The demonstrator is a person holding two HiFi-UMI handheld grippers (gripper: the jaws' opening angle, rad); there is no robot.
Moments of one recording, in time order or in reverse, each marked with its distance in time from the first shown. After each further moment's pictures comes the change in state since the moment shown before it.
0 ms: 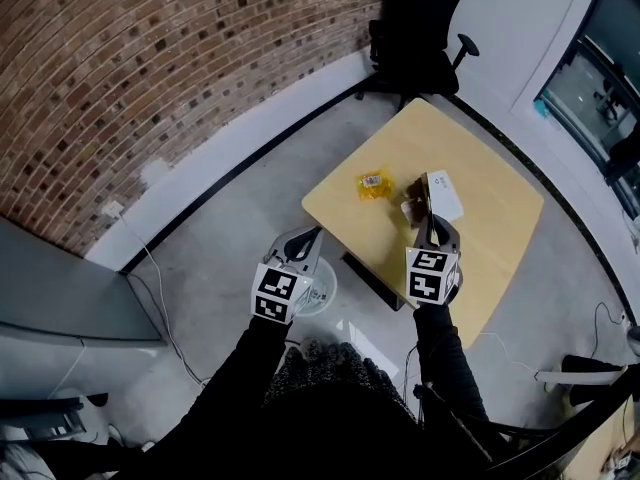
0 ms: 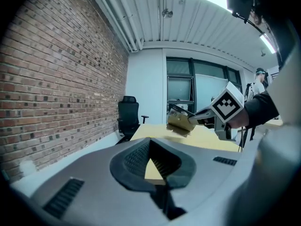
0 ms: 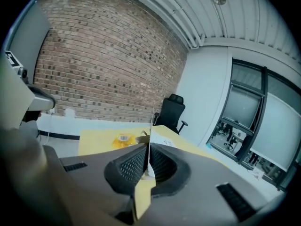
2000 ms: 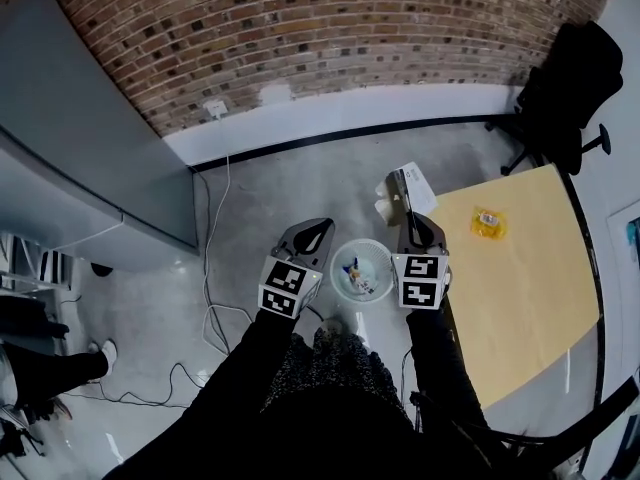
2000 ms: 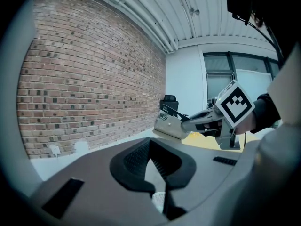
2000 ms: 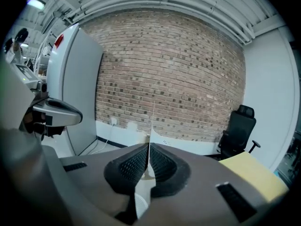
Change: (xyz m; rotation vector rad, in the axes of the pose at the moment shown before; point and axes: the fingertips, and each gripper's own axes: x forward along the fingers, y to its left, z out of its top) left arm -0.167 0.123 -0.060 -0.156 0.016 0.484; right arm -0.004 0.303 0.083 -0.192 -0.176 0.682
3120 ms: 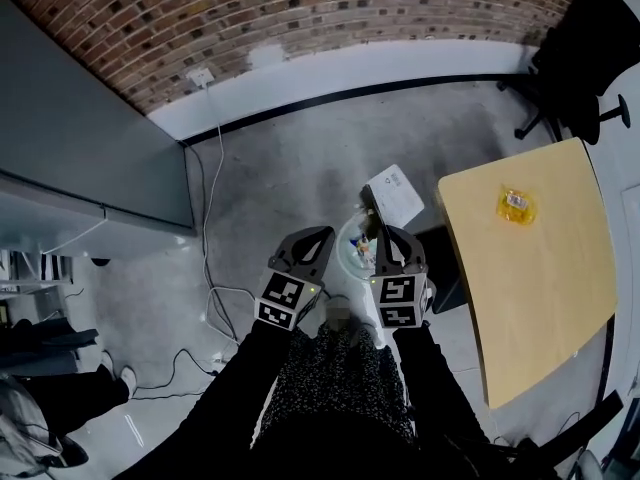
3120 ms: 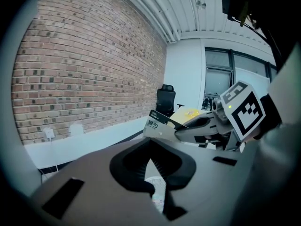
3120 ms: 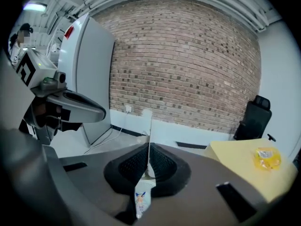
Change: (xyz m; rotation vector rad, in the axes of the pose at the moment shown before) left arm 0.012 0.005 -0.092 -0.039 0.122 -0.065; right arm 0.036 0.089 -0.092 -0.031 0.119 0.144
